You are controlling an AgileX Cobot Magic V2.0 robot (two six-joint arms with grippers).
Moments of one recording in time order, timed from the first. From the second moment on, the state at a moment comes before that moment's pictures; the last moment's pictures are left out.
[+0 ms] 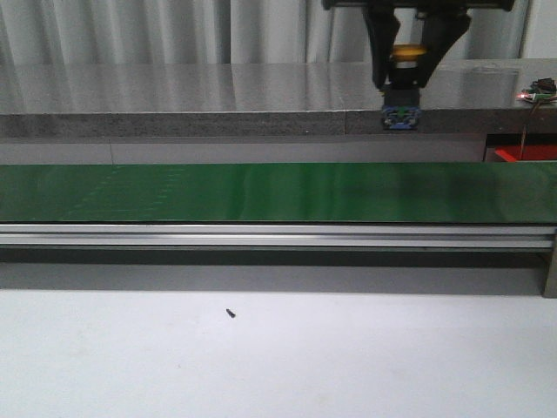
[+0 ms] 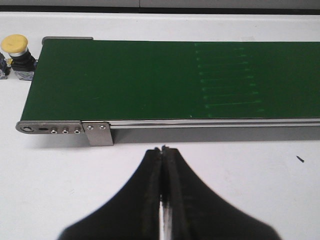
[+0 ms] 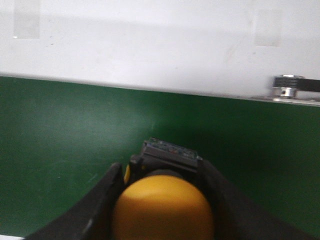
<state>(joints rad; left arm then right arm) 0.08 0.67 -0.67 -0.28 0.72 0.21 0.38 1.95 -1.93 -0.10 1.23 0.39</state>
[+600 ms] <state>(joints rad) 0.08 0.67 -0.67 -0.28 0.72 0.21 0.22 1.69 -1.58 -0.22 1.20 0.42</state>
